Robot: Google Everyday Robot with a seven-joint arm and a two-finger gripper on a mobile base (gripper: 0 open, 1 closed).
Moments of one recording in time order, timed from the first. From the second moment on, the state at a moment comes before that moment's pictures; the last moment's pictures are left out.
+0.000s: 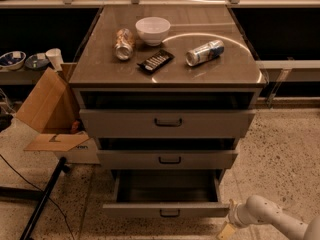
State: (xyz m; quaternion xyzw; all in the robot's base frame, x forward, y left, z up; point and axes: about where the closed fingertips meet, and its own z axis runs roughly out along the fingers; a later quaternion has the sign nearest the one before) arm 0.460 -0.306 0.144 -0.46 0.86 0.14 0.16
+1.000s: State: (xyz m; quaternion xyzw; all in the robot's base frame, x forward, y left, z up) arm 0.438 -0.313 0.160 -0.44 0.88 0.09 0.18
